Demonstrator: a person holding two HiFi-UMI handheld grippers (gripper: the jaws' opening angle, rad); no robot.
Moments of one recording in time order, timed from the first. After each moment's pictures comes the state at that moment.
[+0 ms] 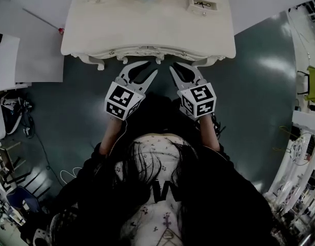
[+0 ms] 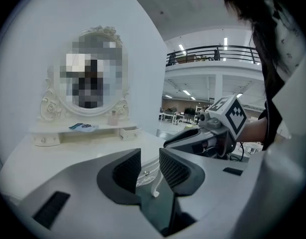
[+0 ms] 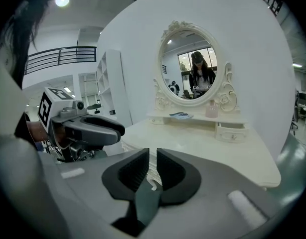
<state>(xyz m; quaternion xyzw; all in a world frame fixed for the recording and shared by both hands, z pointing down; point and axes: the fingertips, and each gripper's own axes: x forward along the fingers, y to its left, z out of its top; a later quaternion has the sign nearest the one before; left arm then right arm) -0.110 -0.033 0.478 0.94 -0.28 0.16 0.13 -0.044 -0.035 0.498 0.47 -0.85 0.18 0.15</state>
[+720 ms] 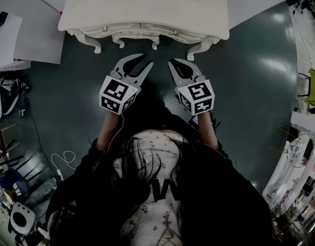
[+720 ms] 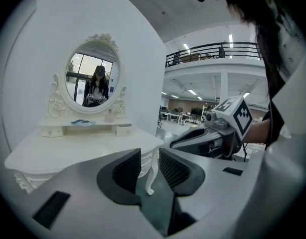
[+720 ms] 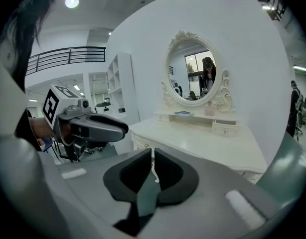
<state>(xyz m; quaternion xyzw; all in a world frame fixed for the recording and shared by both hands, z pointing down) -0.074 0.068 0.470 0.92 -0.32 0.16 0.13 -0.002 0.074 0.487 0.44 -0.87 0.16 0.16</state>
